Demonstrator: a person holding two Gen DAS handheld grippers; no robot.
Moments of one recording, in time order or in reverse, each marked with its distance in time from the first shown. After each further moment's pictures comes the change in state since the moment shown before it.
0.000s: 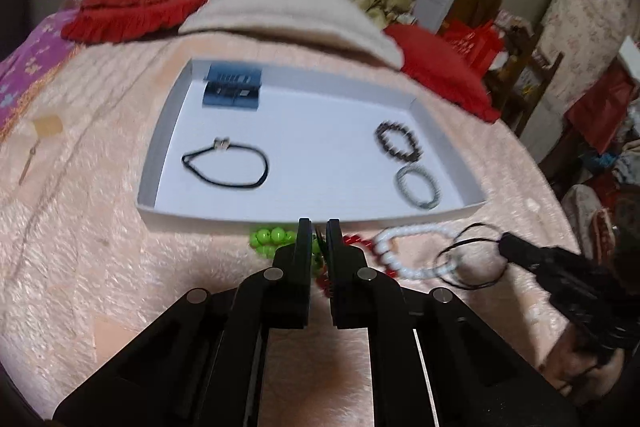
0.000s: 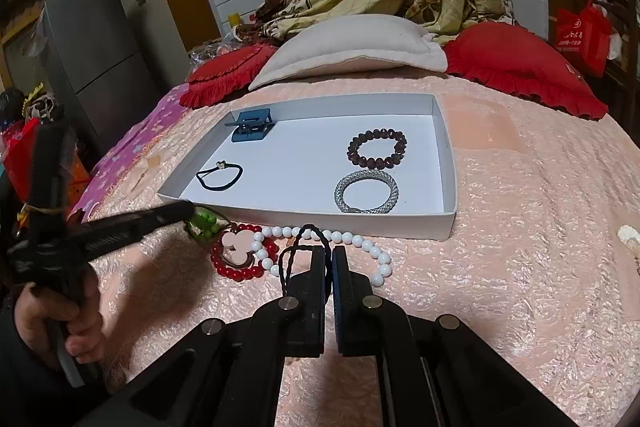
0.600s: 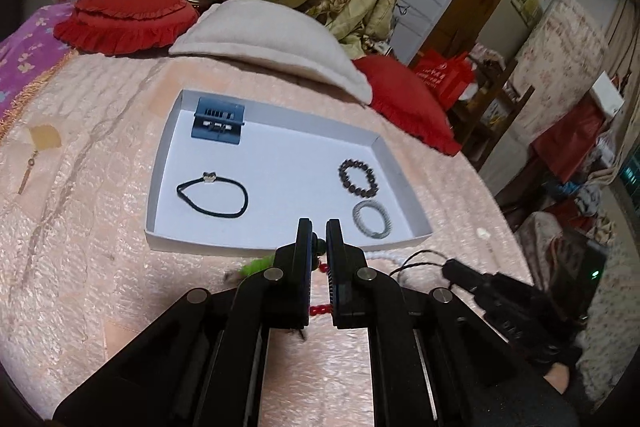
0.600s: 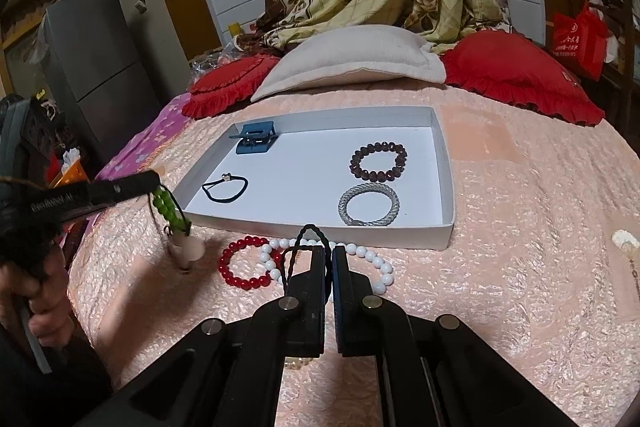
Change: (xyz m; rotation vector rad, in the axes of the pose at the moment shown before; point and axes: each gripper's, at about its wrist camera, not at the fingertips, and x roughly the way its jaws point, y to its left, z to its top) left arm -0.045 0.007 0.026 -0.073 -0.043 -0.132; right arm -0.010 0.006 0.004 -0.004 -0.028 0.007
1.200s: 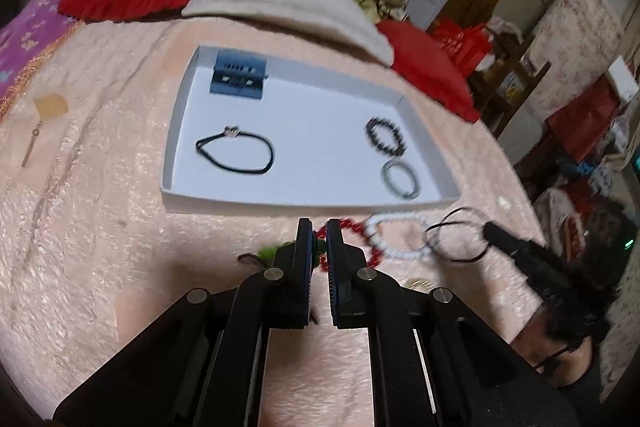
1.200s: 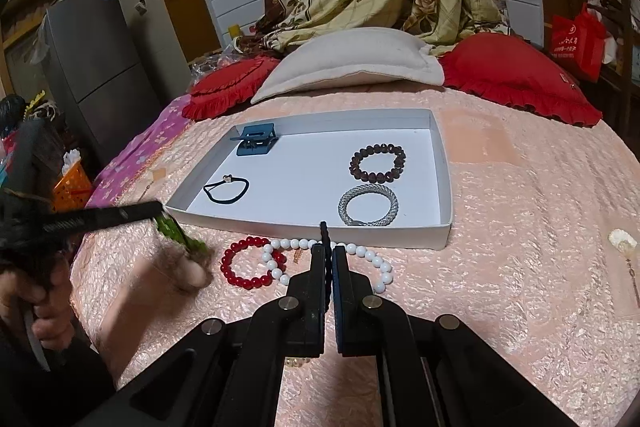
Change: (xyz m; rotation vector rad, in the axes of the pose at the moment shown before) left arm 0.022 0.019 -0.020 0.020 0.134 0.071; right arm -0.003 0.001 0.001 0.005 -0.005 -0.004
